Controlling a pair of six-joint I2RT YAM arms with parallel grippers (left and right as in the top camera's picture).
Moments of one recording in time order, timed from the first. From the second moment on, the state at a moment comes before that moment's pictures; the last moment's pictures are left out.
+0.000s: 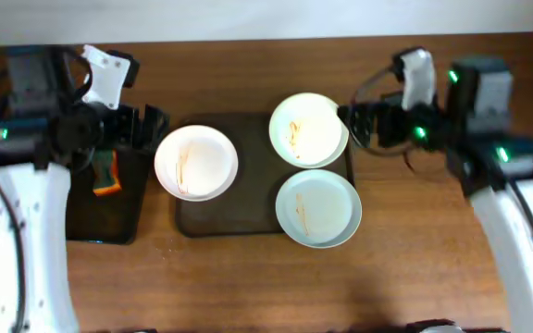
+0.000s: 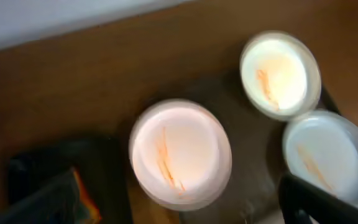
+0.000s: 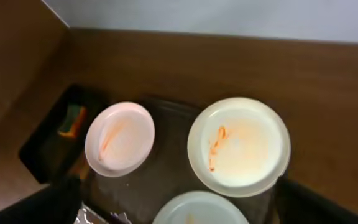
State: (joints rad) left arm 0.10 1.51 1.72 -1.14 0.37 0.31; right arm 0.08 1.38 1.46 -0.76 -0.53 0.06
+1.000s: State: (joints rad) left arm 0.34 2.04 1.84 -1.09 0.08 0.01; right arm 0.63 2.32 1.82 -0.80 -0.13 0.52
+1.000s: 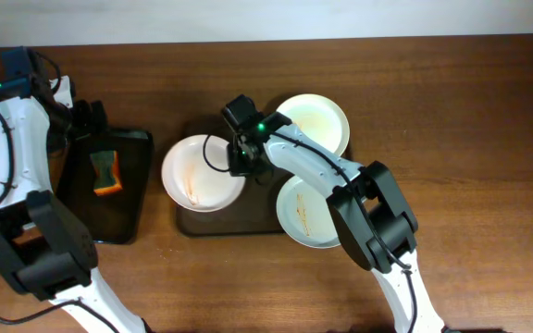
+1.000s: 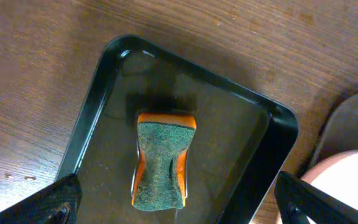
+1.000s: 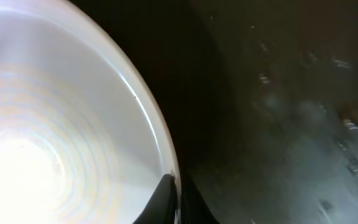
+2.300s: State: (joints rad) left arm 0.00 2.20 1.91 -1.16 0.33 0.11; right arm 0.53 2.31 1.79 -0.82 -0.28 0.46
